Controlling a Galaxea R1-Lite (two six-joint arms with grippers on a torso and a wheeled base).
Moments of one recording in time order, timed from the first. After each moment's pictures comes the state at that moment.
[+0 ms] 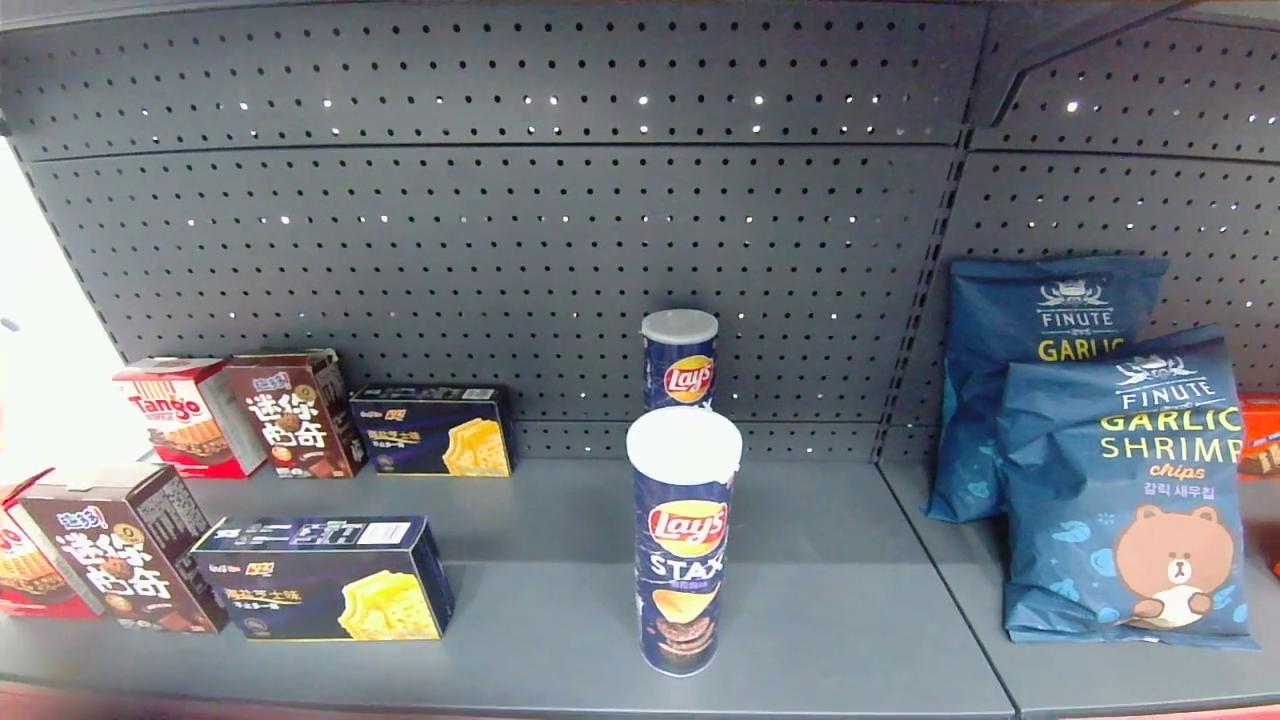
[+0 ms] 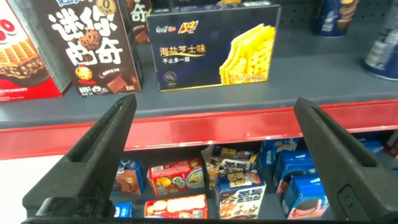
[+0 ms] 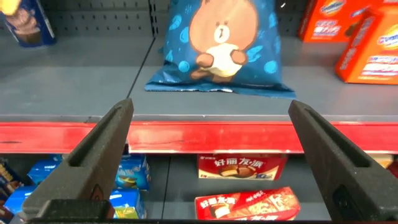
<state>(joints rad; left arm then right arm) 0.00 0.00 0.00 0.00 -0.10 0.02 0.00 0.00 0.00 0.00 -0.02 0.00</state>
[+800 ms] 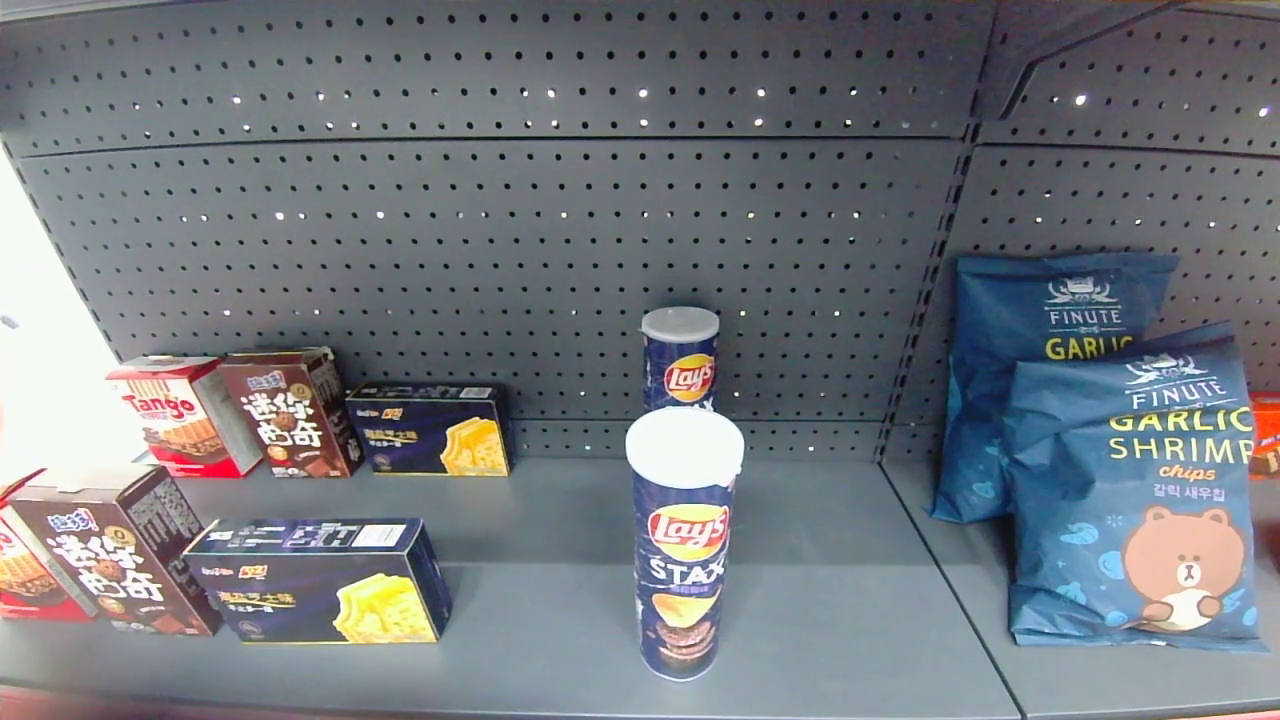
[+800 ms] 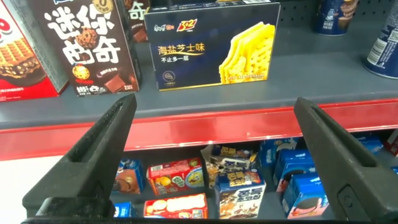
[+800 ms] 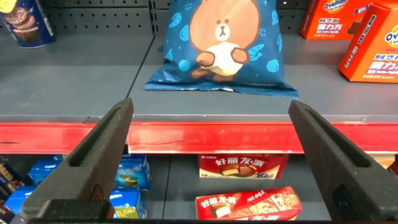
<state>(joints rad) 0.00 0.00 0.00 0.00 -0.10 0.02 0.00 0.00 0.00 0.00 -0.01 0.00</state>
